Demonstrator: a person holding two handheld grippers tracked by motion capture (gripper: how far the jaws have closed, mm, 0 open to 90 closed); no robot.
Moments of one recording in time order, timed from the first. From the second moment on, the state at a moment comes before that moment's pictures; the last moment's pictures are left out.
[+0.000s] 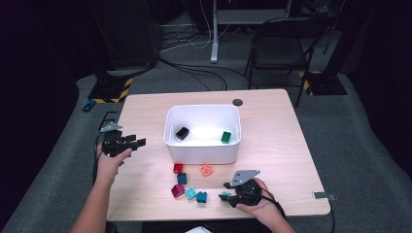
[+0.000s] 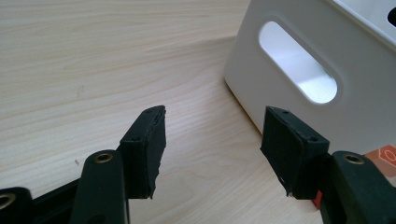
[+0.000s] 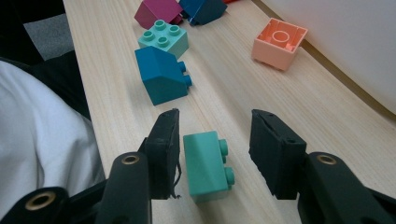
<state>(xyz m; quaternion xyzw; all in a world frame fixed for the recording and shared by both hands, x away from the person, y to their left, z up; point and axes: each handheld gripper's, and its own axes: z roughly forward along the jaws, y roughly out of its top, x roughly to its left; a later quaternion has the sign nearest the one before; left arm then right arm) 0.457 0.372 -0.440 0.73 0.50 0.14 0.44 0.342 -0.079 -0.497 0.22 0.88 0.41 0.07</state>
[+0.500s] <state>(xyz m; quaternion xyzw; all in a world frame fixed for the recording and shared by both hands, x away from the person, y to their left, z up) 0.459 0.372 -0.439 0.73 0.49 0.14 0.44 0.349 -0.086 -0.508 0.22 0.90 0.38 0.05</state>
